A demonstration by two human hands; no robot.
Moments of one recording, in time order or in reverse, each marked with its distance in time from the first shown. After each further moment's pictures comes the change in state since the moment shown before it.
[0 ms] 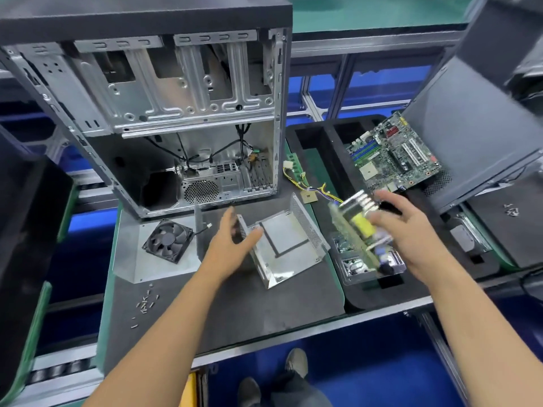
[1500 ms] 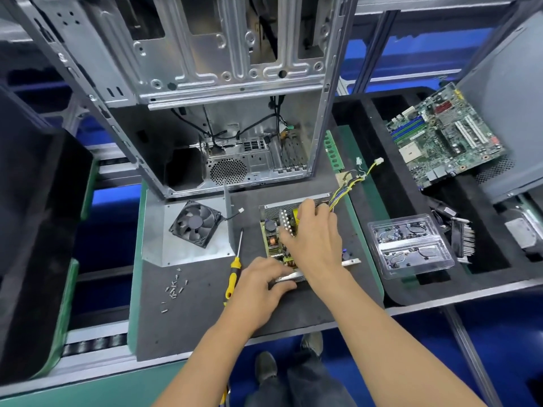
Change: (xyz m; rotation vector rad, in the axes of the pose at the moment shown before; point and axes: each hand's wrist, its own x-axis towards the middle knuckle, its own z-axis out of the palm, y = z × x) left_hand -0.070 -0.030 0.001 0.274 -0.061 0.369; right_hand -0.002 0.034 0.220 -0.959 0.117 -0.288
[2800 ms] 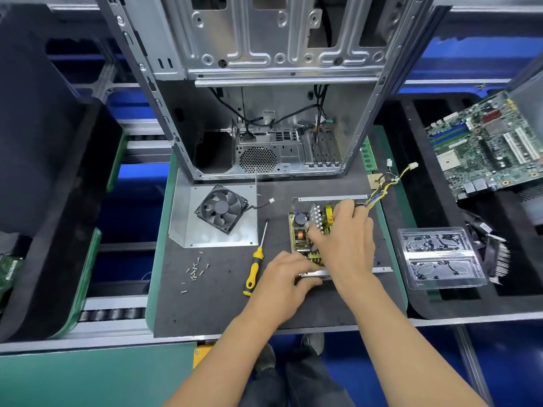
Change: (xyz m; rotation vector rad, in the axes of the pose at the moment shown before) left_hand -0.004 -0.007 0.006 -0.038 0.050 0.007; right_hand 0.000 0.002 0.010 -0.023 0.082 0.061
